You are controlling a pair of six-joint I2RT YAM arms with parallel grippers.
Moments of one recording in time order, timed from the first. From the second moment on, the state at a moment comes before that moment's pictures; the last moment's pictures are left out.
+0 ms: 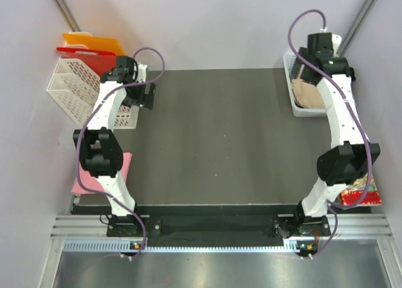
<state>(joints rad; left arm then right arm) -0.01 1.89 1.81 -0.96 0.06 0.12 0.09 1.75 1.99 -0.98 0.43 0.33</state>
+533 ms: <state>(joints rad) -0.01 1.94 1.87 -0.90 0.02 0.14 -0.19 1.98 1.97 -0.60 0.37 0.30</state>
